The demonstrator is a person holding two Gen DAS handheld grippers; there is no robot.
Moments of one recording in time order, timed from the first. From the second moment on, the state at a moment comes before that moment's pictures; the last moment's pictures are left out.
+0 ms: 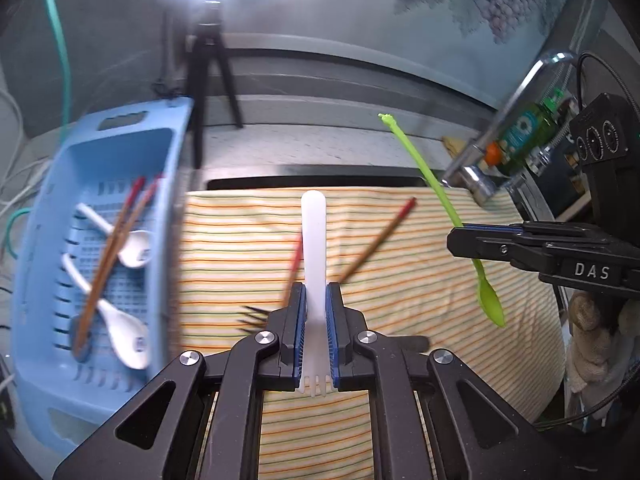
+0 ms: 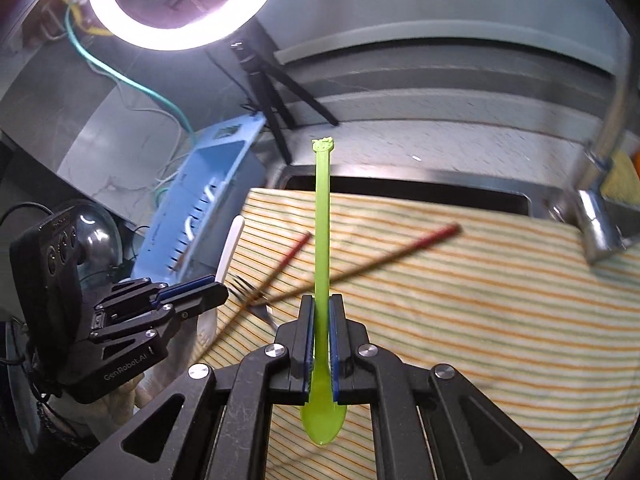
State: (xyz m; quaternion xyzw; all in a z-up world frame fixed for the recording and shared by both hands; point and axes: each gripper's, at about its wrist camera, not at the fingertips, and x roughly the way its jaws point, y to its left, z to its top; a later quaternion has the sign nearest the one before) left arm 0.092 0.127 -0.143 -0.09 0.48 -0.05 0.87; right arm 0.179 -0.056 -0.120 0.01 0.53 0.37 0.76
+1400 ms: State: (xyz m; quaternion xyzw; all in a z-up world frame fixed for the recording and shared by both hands) left arm 0.078 0.297 -0.153 -0.13 0.49 0.07 0.86; right arm 0.166 0.170 -0.133 -0.04 0.52 0.43 0.74
